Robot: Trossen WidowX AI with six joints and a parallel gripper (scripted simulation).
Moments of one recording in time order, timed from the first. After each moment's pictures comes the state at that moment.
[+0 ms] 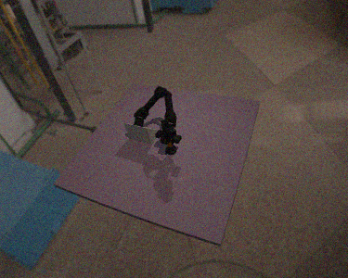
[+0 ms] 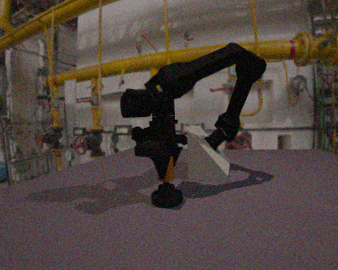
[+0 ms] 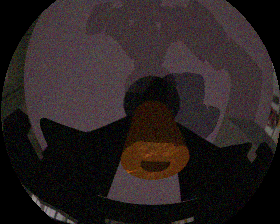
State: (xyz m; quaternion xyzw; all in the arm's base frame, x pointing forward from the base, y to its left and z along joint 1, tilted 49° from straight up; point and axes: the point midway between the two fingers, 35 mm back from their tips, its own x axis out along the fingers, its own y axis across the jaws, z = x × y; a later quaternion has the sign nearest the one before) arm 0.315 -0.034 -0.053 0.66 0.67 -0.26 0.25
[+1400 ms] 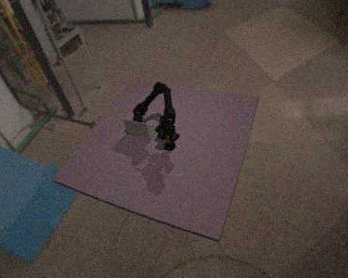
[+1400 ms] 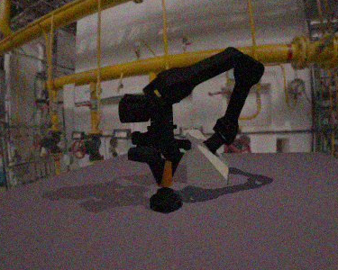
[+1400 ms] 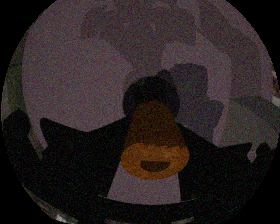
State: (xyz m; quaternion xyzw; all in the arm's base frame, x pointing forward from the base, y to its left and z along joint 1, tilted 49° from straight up) arm 0.315 -0.033 -0.055 0.68 0.63 -0.34 0.16
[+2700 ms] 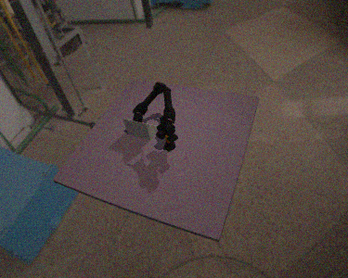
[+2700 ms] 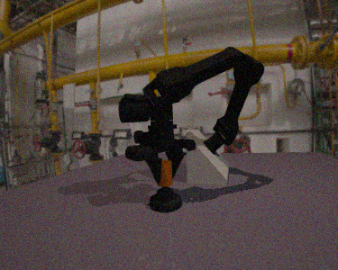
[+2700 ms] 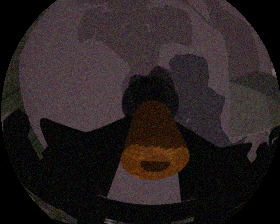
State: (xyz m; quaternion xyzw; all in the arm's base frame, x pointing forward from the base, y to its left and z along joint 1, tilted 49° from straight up) arm 0.314 -0.033 -0.054 0.69 0.59 -0.40 0.09
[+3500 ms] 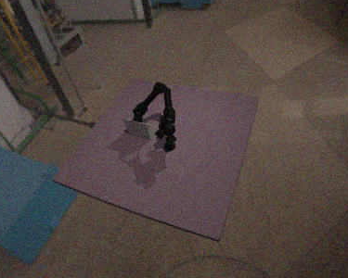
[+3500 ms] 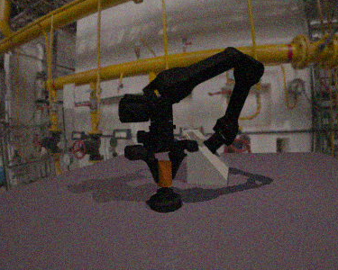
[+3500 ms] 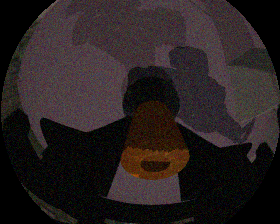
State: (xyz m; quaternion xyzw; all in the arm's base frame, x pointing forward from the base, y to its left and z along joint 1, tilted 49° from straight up) arm 0.314 -0.033 -0.056 0.70 0.54 -0.46 0.02
